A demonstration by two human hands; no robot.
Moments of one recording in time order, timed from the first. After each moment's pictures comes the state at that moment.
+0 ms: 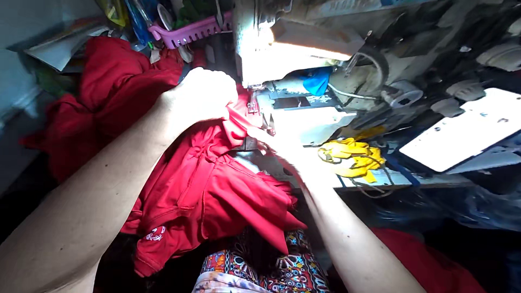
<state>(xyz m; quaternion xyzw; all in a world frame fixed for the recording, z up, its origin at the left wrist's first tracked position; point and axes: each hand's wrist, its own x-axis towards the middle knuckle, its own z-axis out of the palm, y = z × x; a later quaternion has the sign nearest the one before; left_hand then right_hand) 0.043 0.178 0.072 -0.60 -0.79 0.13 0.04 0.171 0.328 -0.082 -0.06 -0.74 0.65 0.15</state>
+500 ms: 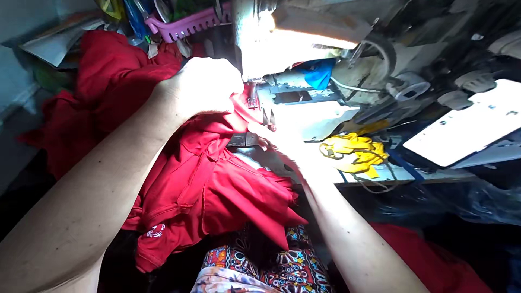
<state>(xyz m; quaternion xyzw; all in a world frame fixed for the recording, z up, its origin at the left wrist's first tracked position) 0.051 0.179 0.082 -0.61 -0.79 0.10 0.04 0.170 0.328 -0.087 -0.03 -0.73 0.65 0.19</state>
